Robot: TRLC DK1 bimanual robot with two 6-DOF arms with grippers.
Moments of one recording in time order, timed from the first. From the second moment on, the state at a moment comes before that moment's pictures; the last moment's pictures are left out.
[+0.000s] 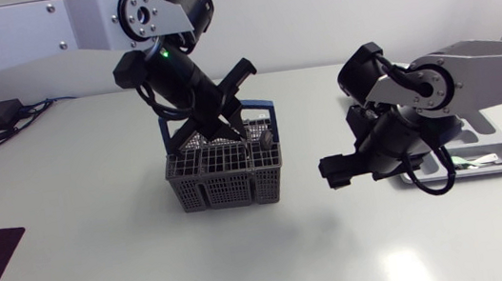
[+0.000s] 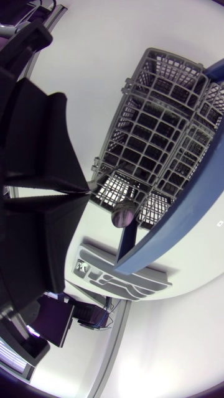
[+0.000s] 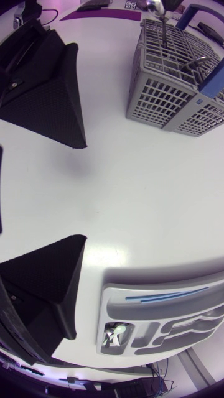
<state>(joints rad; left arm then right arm) -0.56 1.88 1.70 -0.95 0.30 -1.10 0.42 1.53 1.01 -0.77 0.08 0.31</state>
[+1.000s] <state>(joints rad) -0.60 1.58 1.64 -1.01 0.35 -1.10 0.45 1.34 0.97 -0.74 0.00 0.25</state>
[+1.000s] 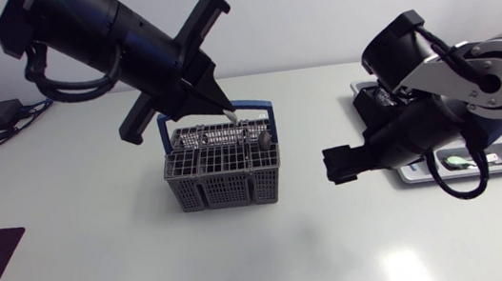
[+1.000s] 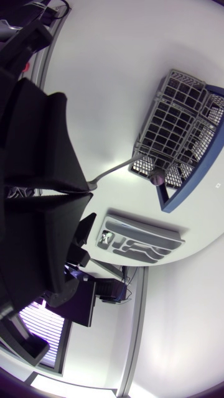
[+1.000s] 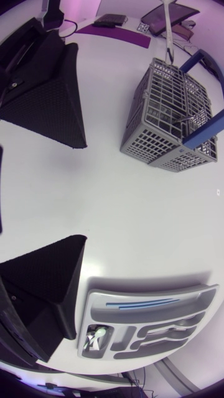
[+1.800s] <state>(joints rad) -0.60 1.70 1.59 -1.04 0.67 -1.10 0.74 1.12 0.73 -0.41 -0.07 -0.21</state>
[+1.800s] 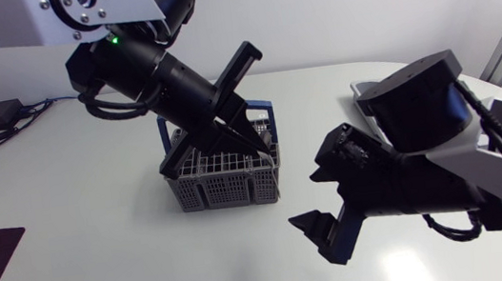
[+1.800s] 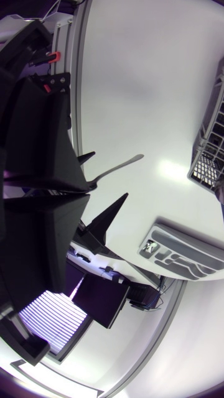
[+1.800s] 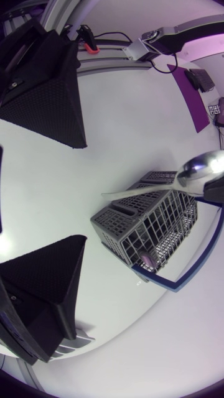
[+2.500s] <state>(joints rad) -0.58 1.75 1.60 -1.04 0.85 -1.10 0.79 1.17 0.72 -0.14 0.03 -0.18</state>
